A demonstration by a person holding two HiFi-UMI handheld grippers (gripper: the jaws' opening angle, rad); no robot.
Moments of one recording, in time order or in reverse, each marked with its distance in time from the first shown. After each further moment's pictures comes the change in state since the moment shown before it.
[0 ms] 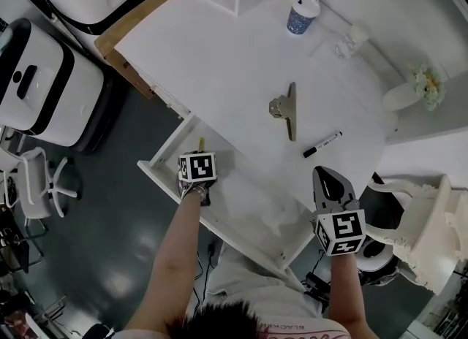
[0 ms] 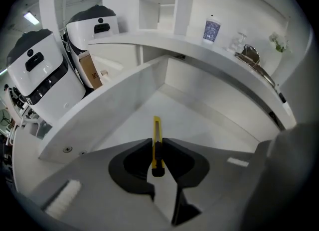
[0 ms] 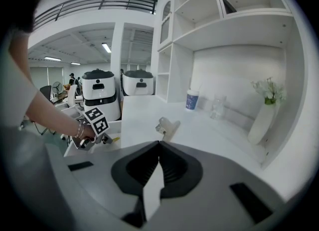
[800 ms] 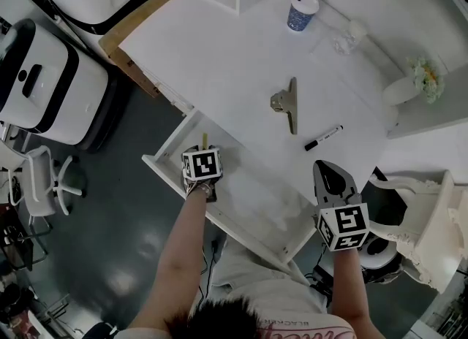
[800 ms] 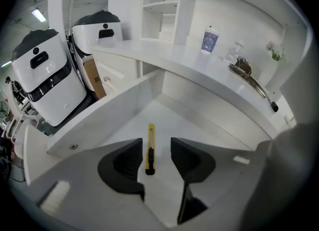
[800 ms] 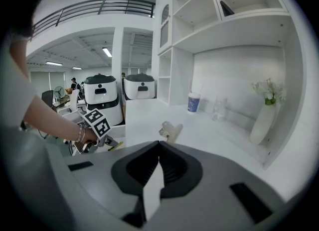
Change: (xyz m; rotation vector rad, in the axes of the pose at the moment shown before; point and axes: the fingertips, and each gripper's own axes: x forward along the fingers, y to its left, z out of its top) left arm -0.021 -0.012 0.009 -0.039 -0.075 -0.019; right arm -0.009 0.006 0.010 0.019 -0.033 0.027
